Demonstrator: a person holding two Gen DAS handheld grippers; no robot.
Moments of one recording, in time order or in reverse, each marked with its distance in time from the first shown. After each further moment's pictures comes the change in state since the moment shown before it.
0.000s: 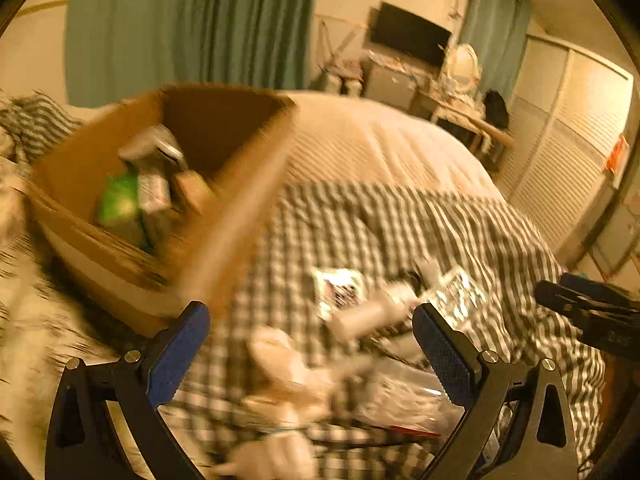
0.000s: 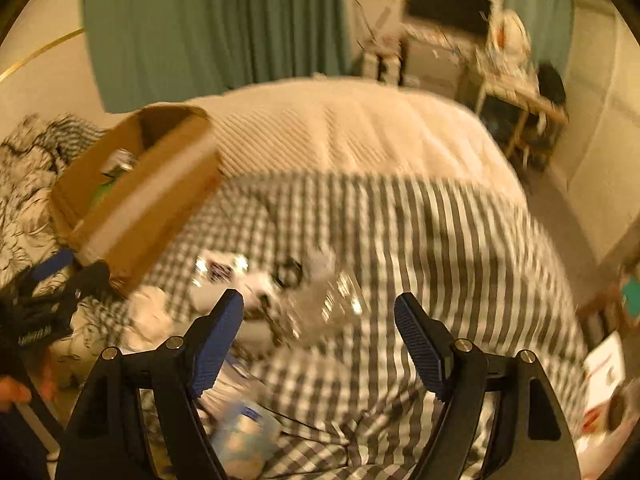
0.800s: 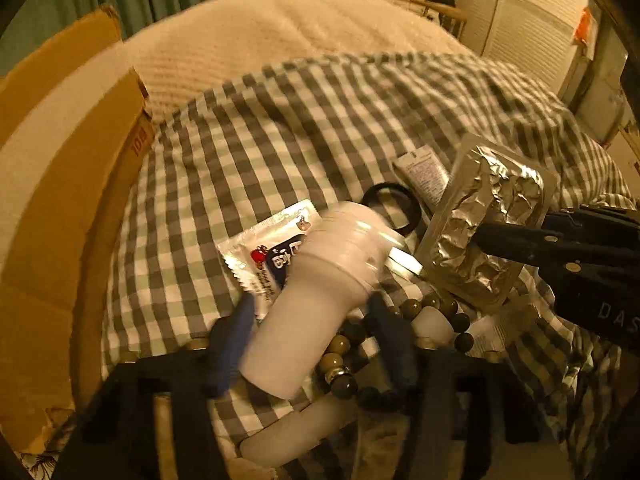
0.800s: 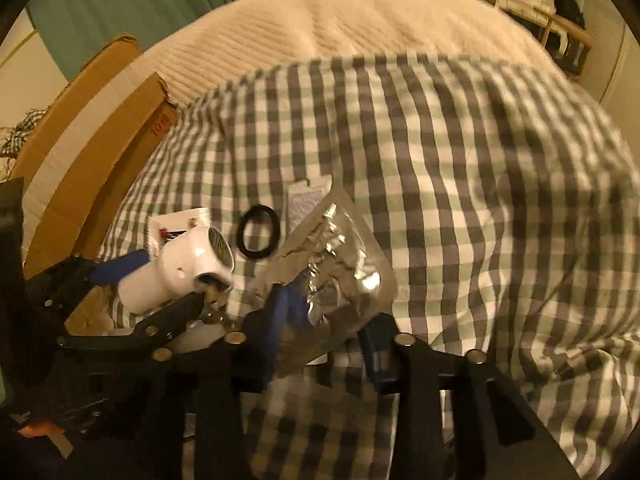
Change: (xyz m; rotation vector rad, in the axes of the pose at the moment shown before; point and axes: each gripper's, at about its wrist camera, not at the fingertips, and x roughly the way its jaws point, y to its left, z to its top) left arm 0.127 -0.052 -0.018 0.339 0.272 -0.035; right arm 0.131 -0.008 -0.013 0.077 0.210 0.081
